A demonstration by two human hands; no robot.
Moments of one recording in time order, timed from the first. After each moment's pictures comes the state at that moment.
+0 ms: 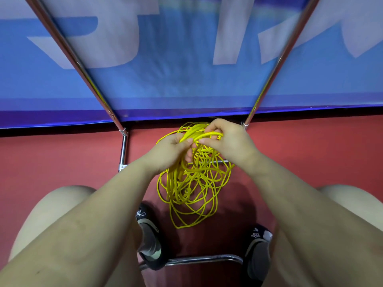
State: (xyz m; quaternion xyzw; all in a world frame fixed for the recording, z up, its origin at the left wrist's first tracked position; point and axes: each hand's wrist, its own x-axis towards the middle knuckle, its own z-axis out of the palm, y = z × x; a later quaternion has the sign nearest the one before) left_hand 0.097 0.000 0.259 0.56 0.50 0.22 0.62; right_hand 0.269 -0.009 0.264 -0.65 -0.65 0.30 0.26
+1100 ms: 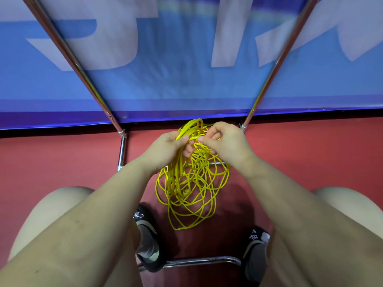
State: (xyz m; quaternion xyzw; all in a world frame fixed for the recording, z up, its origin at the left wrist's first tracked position) left_hand 0.099 0.007 0.260 0.53 0.51 0.25 0.63; right_hand 0.267 -0.006 0.258 -0.67 -0.59 0.34 0.31
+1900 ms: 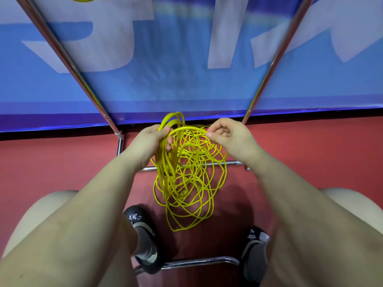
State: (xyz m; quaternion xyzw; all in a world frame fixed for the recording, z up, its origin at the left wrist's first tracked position) left_hand 0.077 0.023 0.263 0.45 0.52 0.33 0.65; right_hand 0.288 -0.003 0.269 -0.60 -0.57 0.44 0.35
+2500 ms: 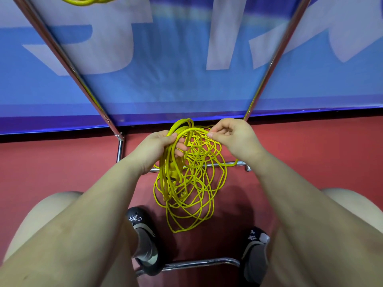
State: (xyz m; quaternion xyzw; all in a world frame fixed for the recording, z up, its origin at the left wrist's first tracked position) left_hand 0.087 0.016 0.265 0.43 0.49 0.29 0.70; right_hand 0.293 -0.002 0.274 -0.63 -0.56 0.40 0.35
